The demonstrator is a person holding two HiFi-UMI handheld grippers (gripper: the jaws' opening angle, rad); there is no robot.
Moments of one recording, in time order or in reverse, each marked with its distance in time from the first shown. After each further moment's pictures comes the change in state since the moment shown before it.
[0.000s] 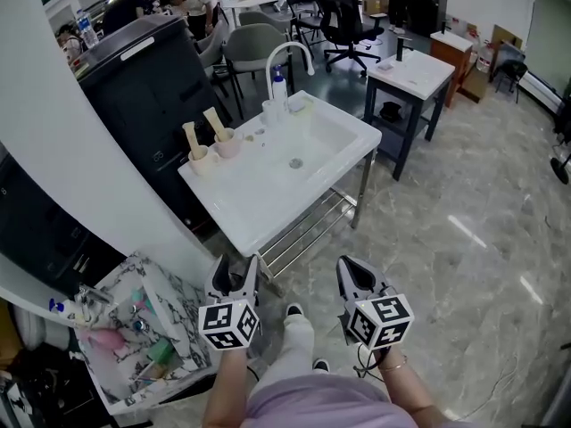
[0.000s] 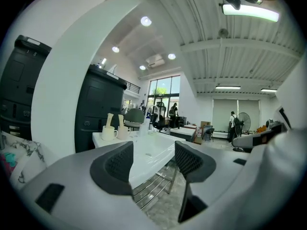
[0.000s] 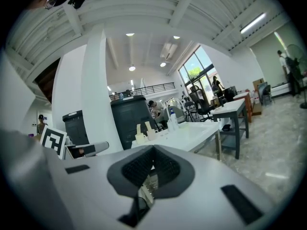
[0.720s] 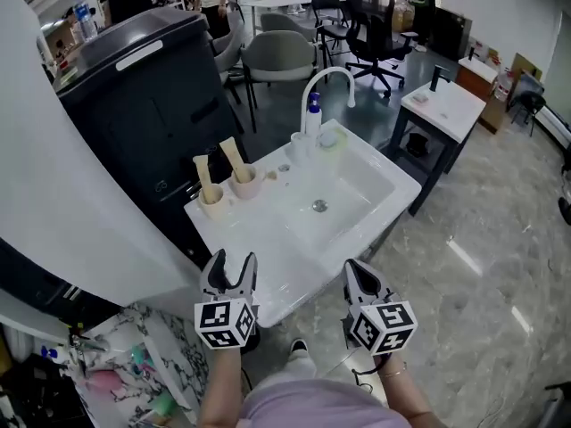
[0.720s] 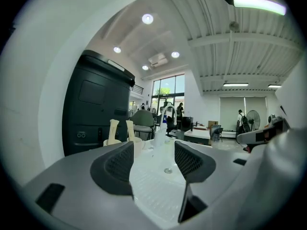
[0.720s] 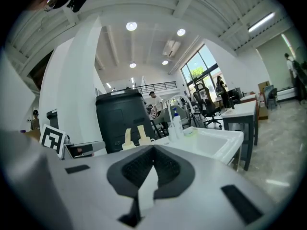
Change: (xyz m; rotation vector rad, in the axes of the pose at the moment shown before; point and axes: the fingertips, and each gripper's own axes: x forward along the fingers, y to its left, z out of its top) left arm 0.182 0.125 0.053 0.020 -0.013 0.047; right arm 0.217 -0.022 0.063 -0.034 0.005 -0.001
